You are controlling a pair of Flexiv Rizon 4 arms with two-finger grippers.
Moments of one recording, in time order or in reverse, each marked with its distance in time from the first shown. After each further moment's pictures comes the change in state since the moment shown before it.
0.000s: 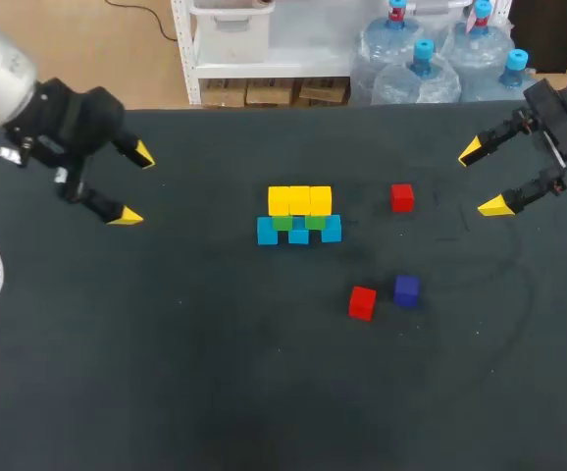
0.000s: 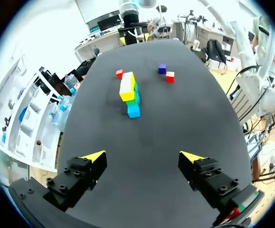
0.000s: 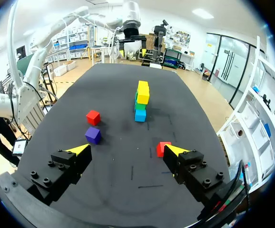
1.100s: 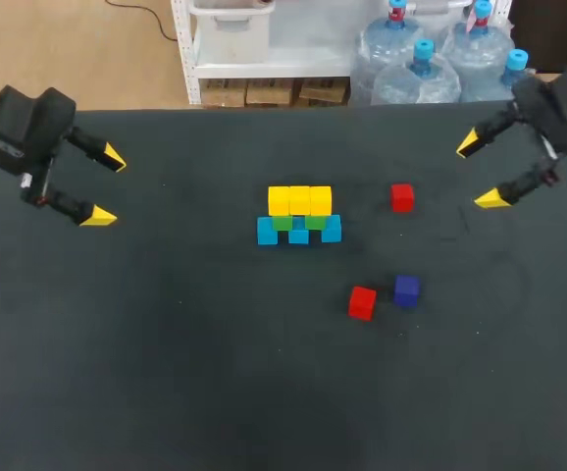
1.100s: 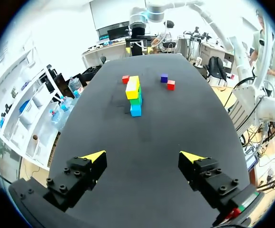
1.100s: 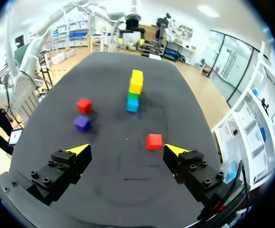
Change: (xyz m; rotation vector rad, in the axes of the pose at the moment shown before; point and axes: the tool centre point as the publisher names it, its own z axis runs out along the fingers) left arm 0.029 -0.001 -0.013 0.007 -0.124 -0.081; right arm 0.013 -0.029 0.004 0.048 0.121 -0.028
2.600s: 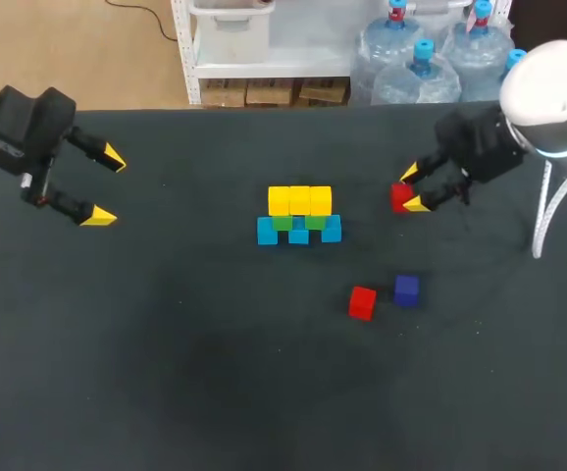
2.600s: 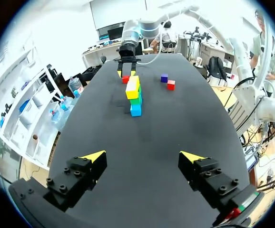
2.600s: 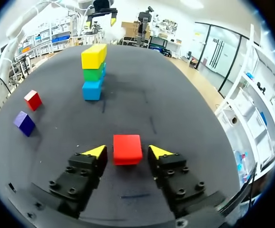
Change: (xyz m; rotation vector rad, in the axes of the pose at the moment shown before) left arm -0.001 0.000 0.000 0.000 0.001 -0.001; right arm 0.026 -0.056 0.118 0.073 -0.023 0.085
